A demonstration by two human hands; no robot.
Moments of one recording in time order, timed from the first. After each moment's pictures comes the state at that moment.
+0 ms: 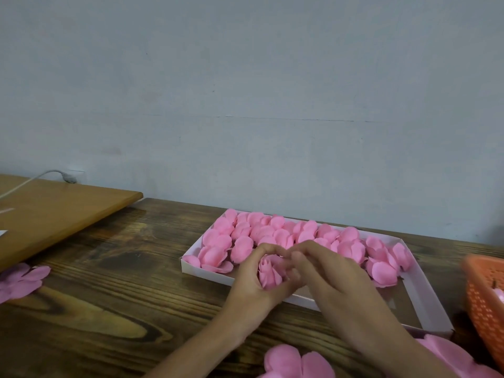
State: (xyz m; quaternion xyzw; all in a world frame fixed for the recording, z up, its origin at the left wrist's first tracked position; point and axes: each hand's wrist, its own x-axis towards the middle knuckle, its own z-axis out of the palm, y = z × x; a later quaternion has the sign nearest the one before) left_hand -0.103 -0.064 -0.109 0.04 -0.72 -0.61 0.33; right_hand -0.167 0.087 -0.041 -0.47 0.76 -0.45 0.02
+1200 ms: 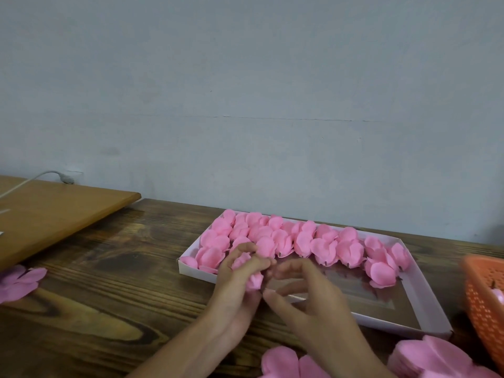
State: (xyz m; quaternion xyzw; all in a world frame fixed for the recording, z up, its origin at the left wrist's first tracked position) left_hand -0.100 -0.069 -0.096 0.11 -0.42 -0.85 0.29; right_hand -0.162 0.066 -0.095 -0.42 0.72 -0.55 0.05
